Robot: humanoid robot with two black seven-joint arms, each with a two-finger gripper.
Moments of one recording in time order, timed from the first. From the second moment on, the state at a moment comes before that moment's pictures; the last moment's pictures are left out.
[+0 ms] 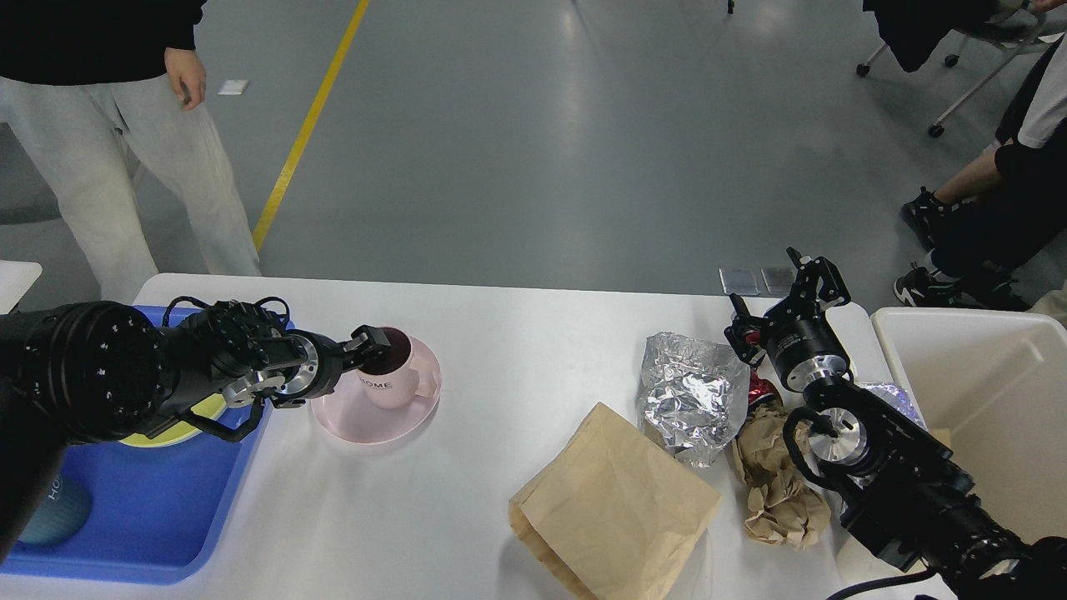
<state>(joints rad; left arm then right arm) -1.33 0.09 1.30 -0.73 -0.55 -0.17 -0.05 0.58 -0.12 0.94 0.49 -0.21 0.27 0.37</state>
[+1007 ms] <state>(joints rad) -1.32 0.11 1.28 -0.74 -0.56 -0.20 0.01 0.58 -0.12 0.94 0.49 -0.21 0.27 0.37</state>
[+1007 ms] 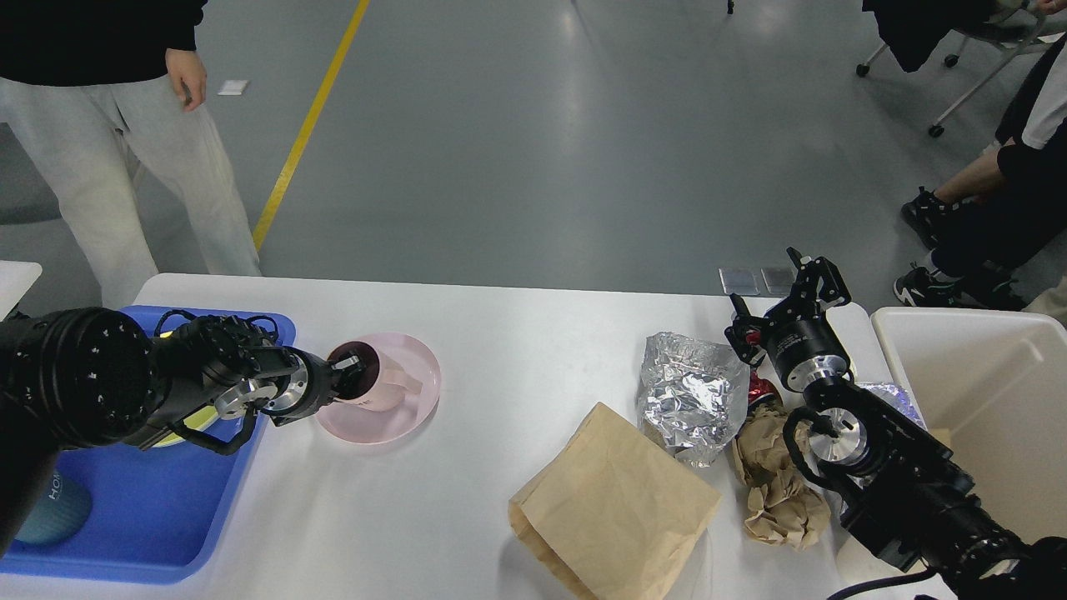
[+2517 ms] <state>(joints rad) -2.51 0.34 1.63 -1.72 -0.15 -0.71 0.04 0.58 -0.12 0.94 0.49 -0.21 0.27 0.37</state>
